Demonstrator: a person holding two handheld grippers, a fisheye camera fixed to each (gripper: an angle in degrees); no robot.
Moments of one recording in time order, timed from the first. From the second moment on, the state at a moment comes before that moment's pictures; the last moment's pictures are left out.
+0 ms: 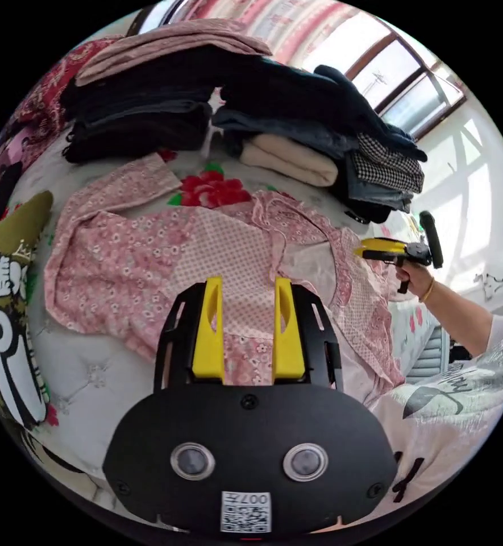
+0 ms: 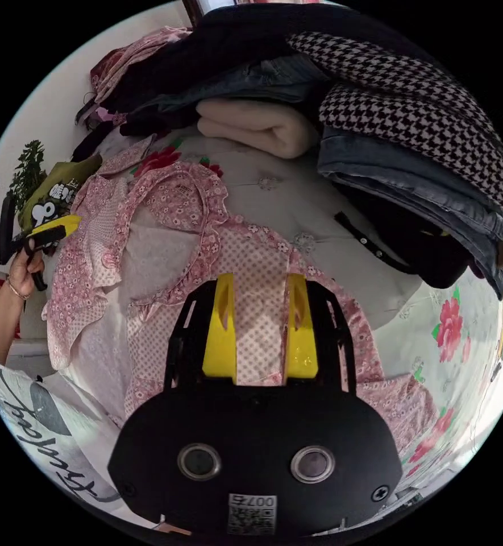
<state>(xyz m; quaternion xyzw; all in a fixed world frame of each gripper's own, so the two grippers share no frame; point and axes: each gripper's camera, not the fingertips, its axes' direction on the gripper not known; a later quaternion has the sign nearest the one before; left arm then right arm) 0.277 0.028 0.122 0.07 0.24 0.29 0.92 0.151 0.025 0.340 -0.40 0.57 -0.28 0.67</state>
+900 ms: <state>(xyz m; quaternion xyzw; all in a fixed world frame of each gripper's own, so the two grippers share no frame) 0.074 0.193 0.055 0.06 0.21 0.13 0.97 0.093 0.166 0.064 -0.36 0.51 -0.20 0.76</state>
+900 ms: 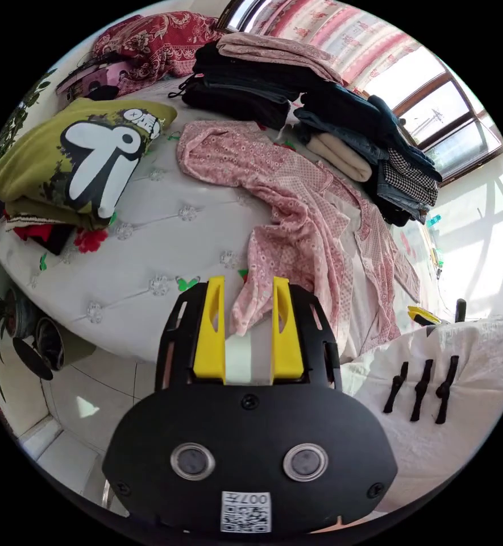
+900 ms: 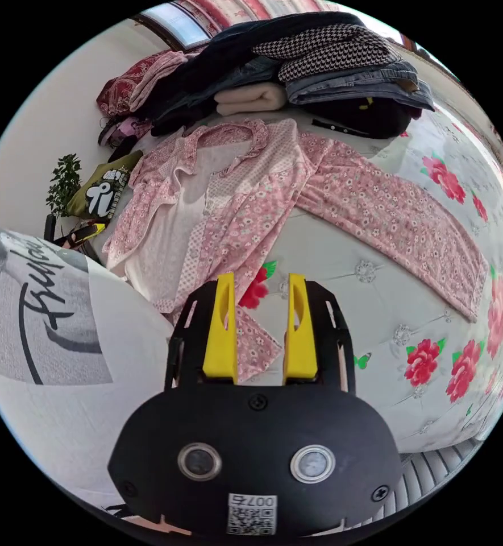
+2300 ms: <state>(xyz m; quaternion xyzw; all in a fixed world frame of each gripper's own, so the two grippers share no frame) 0.058 0.108 0.023 -0.01 0.43 0.18 0.88 0.215 0.019 0.068 -0.14 0.51 -0.05 0.85</state>
